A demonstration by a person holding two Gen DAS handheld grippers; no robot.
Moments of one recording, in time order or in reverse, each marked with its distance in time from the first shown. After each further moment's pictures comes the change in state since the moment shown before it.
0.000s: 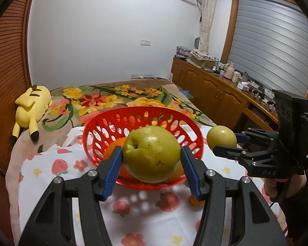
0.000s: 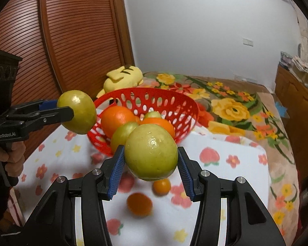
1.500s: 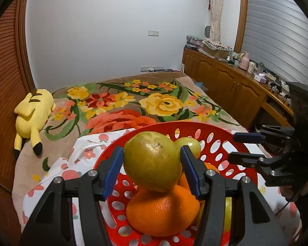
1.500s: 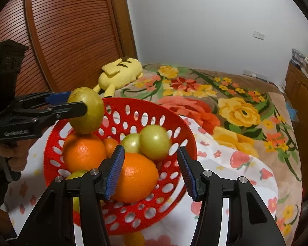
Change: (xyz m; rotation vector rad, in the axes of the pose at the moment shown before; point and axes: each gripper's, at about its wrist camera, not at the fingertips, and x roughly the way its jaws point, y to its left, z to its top) left arm 0.101 0.037 0.053 0.040 0.069 0.079; right arm 0.091 -0.049 0.053 -0.007 0.074 0.041
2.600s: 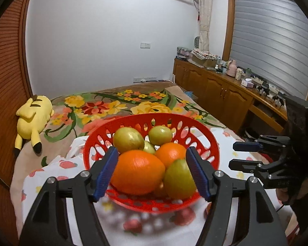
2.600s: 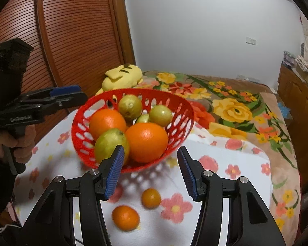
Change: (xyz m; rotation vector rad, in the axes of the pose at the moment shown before) left arm -0.077 -0.034 -0.048 0.029 -0.096 -0.038; right arm -0.068 0.033 -0.064 0.018 -0.062 -0.032
